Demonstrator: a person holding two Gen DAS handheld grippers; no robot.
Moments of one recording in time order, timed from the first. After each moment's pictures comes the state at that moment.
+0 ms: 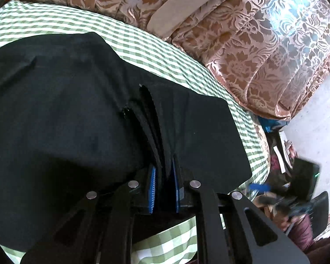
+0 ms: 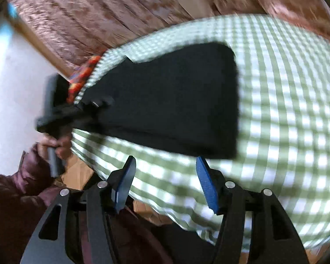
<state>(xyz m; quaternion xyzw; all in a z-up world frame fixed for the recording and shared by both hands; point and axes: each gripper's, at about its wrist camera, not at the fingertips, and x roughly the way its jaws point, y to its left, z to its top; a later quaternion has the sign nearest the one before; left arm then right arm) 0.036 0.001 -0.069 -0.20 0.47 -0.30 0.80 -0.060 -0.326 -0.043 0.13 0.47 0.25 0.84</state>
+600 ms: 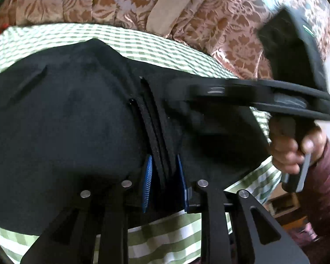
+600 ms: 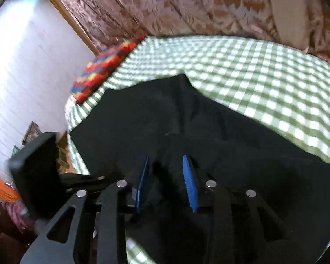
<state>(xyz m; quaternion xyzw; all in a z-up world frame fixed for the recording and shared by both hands) 0.011 -0.011 -0.074 -0.11 0.46 -0.27 0.84 0.095 -0.155 -0.068 0.04 0.48 0.35 0.80</state>
